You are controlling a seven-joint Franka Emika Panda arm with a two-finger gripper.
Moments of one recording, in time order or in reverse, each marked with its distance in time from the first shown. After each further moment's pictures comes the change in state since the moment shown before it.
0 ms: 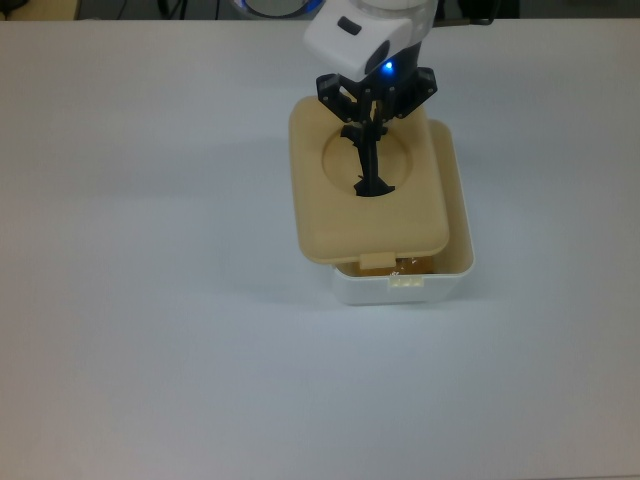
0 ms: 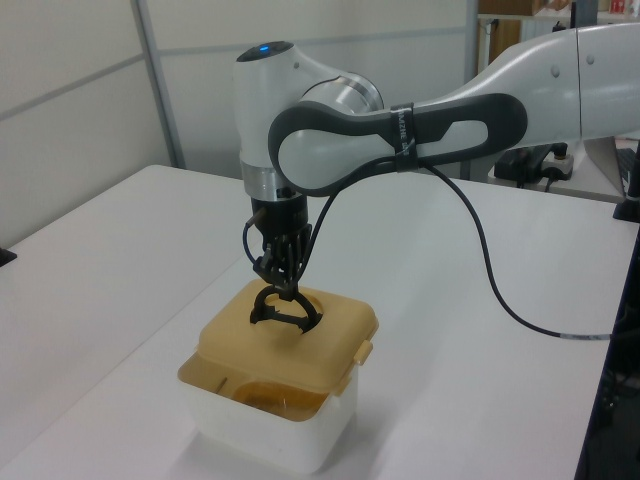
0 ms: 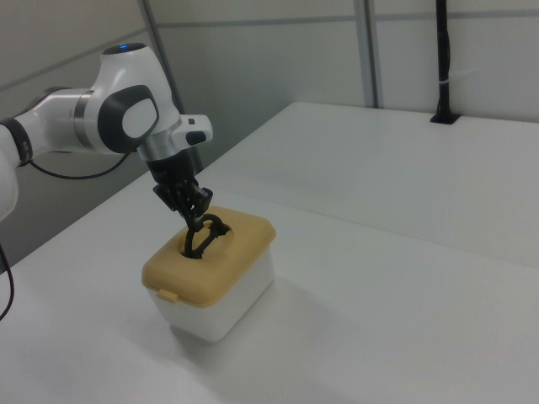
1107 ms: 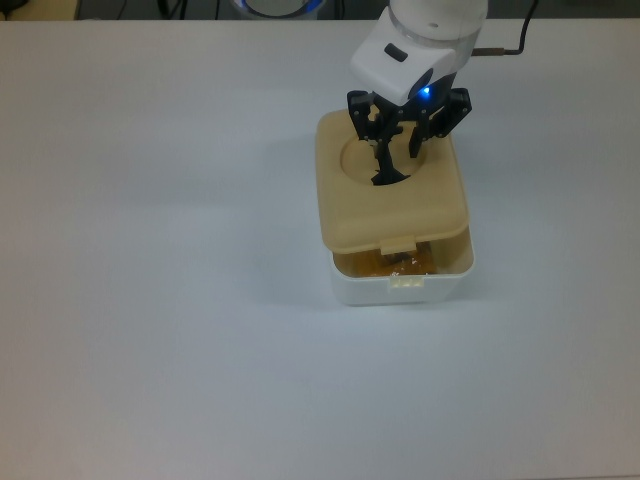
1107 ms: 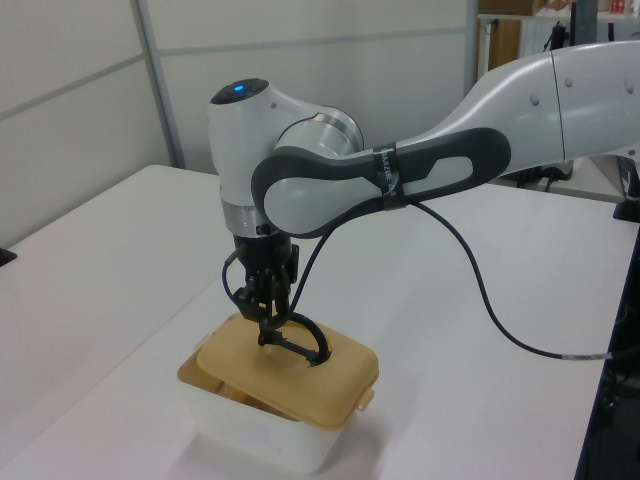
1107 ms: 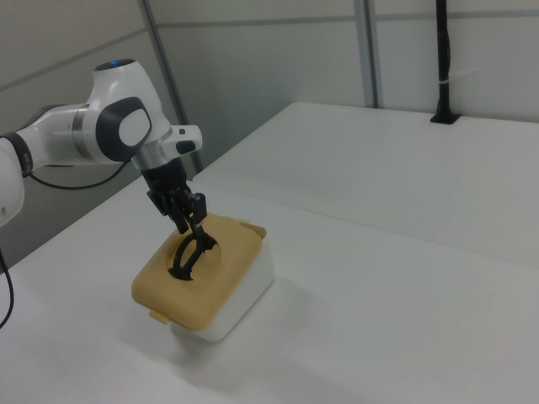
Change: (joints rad) arm 0.065 0.053 -0.002 0.003 -0.056 0.043 0.108
